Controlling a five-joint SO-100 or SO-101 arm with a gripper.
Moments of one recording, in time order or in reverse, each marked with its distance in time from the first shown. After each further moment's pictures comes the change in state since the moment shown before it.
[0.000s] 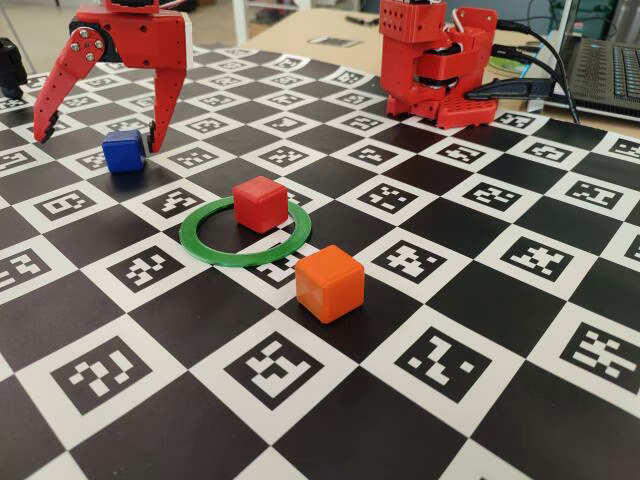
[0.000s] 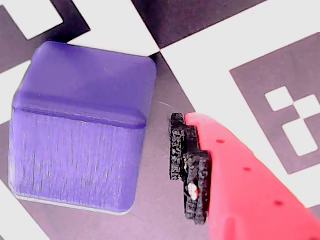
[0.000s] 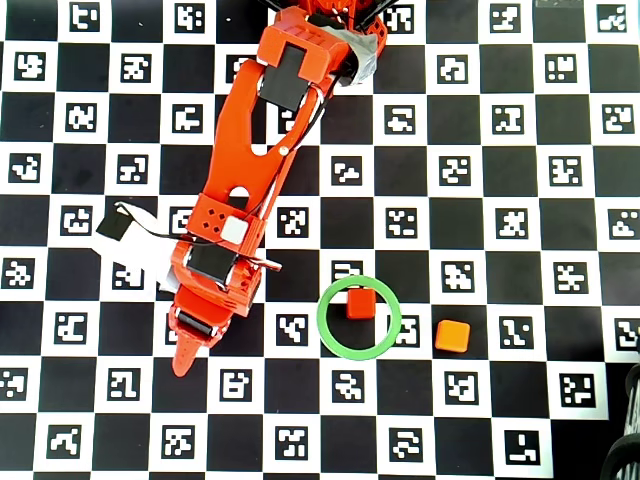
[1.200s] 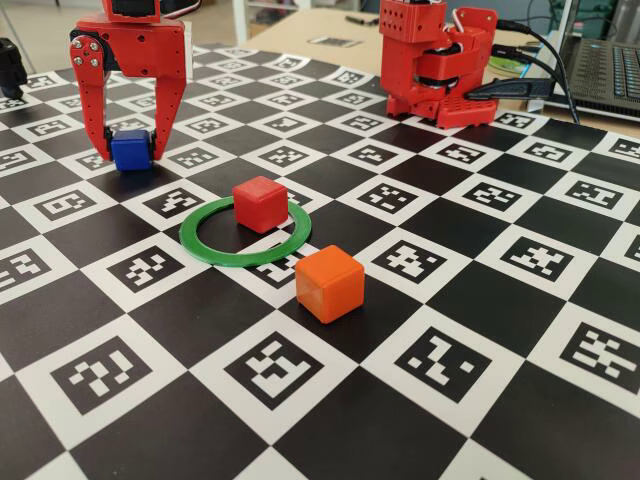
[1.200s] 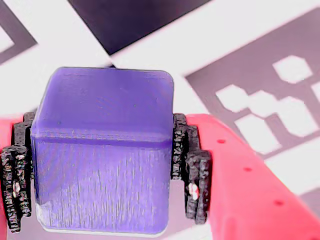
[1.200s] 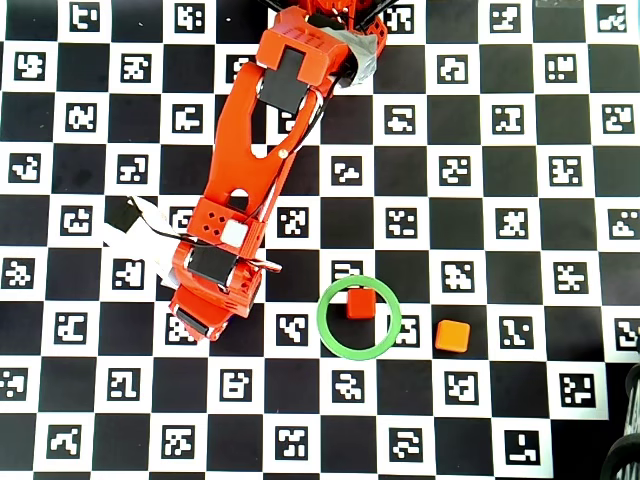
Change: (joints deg) arm 0.0 1.1 0.6 4.0 1.8
